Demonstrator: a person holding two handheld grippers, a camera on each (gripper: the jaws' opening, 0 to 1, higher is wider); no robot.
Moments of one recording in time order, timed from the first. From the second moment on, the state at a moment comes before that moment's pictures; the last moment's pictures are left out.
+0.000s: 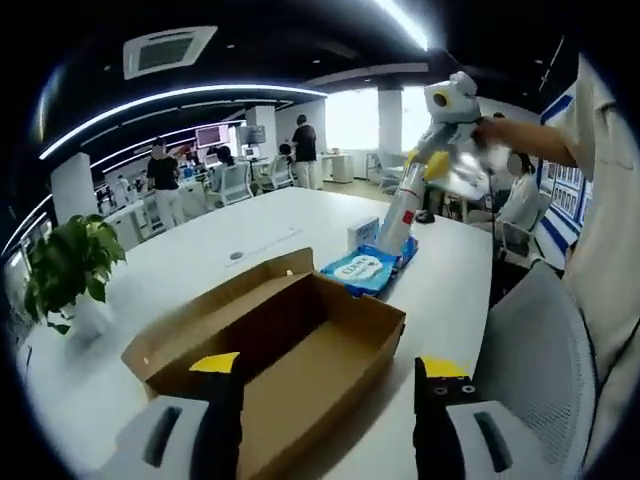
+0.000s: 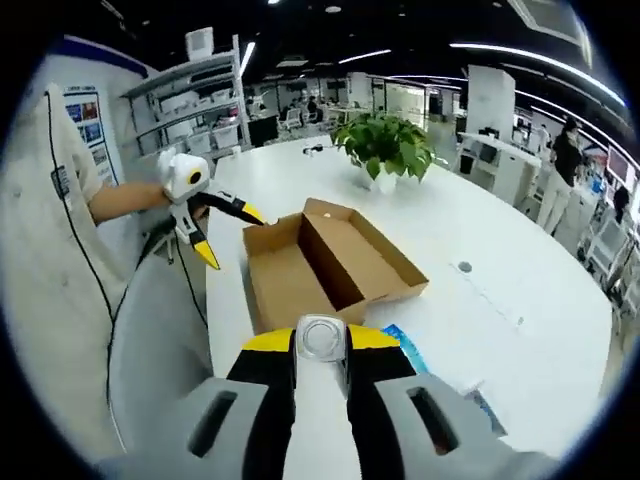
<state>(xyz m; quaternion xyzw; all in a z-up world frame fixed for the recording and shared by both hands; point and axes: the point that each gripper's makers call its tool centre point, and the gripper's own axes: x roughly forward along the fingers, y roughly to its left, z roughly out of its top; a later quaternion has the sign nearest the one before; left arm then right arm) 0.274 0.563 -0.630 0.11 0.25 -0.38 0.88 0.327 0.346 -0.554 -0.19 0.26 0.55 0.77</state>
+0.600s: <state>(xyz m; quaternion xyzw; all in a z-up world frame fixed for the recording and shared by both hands) 0.273 0.622 -0.622 0.08 0.28 -0.31 0.91 0.413 0.332 -0.570 -0.29 0.23 0.57 0.73</state>
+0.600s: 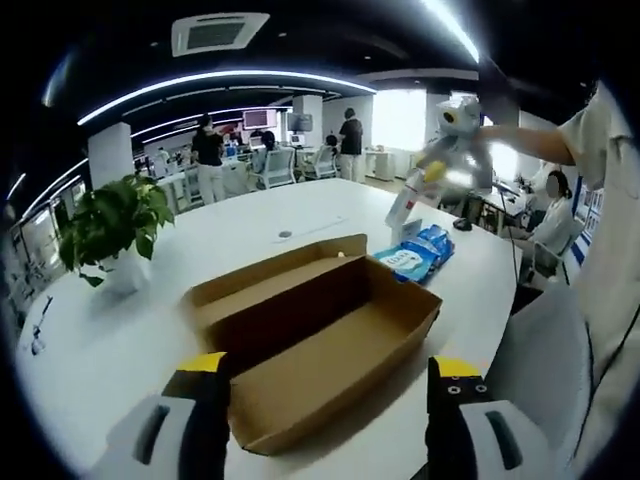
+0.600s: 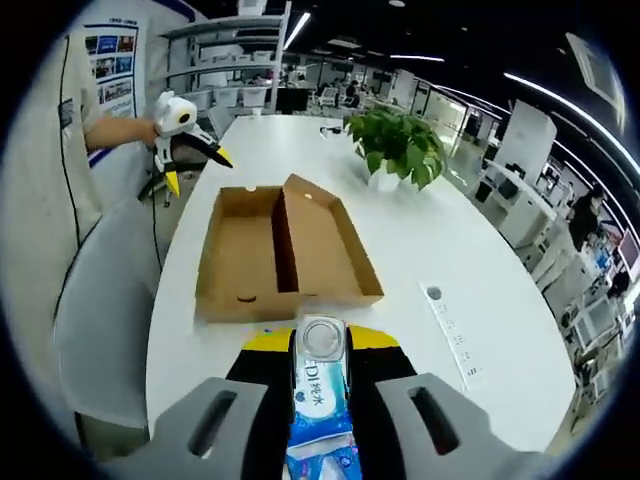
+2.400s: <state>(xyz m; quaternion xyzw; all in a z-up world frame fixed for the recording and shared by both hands) 0.253 0.664 -0.669 0.05 0.35 -0.24 0.90 0.478 0.319 -0.676 -0.44 0.32 0.61 0.58</state>
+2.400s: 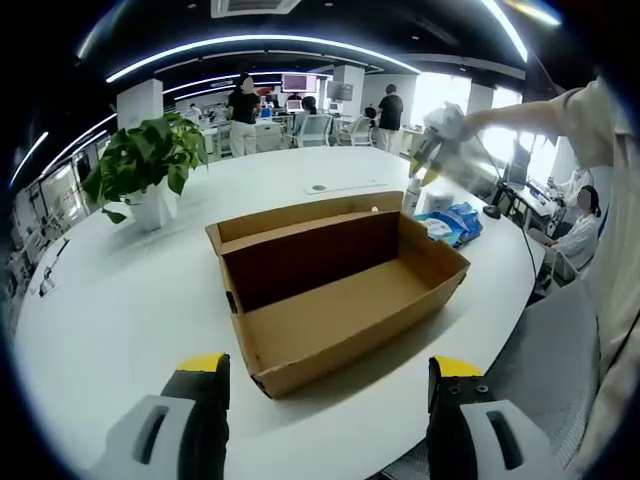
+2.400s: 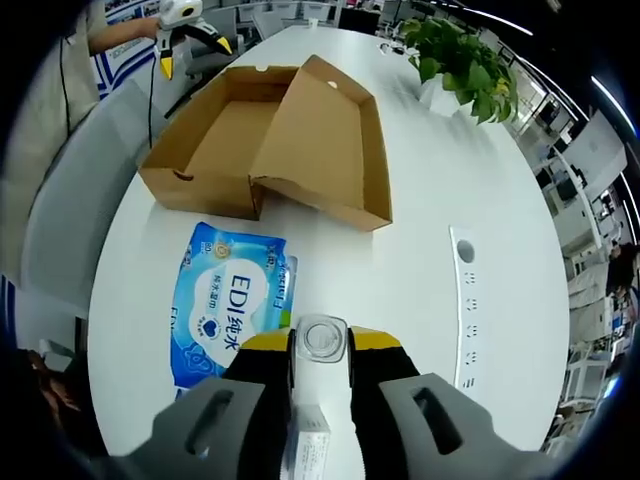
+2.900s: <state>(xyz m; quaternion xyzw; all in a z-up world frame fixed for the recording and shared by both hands) 0.253 0.670 -0.671 0.05 0.36 -0.23 0.90 0.487 0.316 -0.672 -0.42 0.32 0.59 0.61</state>
